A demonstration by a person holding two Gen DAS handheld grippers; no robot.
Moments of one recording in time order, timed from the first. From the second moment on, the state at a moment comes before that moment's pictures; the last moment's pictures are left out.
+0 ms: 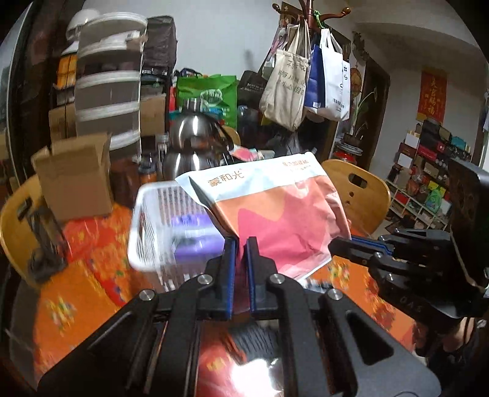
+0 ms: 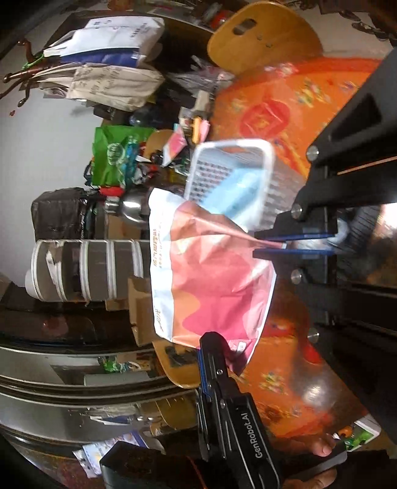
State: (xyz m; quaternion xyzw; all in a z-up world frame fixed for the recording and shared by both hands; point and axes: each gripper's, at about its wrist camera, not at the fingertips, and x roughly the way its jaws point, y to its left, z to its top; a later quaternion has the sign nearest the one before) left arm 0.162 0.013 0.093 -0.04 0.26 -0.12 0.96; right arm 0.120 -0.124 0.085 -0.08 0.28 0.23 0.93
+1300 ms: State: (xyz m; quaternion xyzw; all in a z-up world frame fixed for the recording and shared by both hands) left arm 0.340 0.058 0.023 -0.06 0.36 -0.04 0.93; right arm 0.259 -0.128 0.024 -0.06 0.38 0.18 0.91
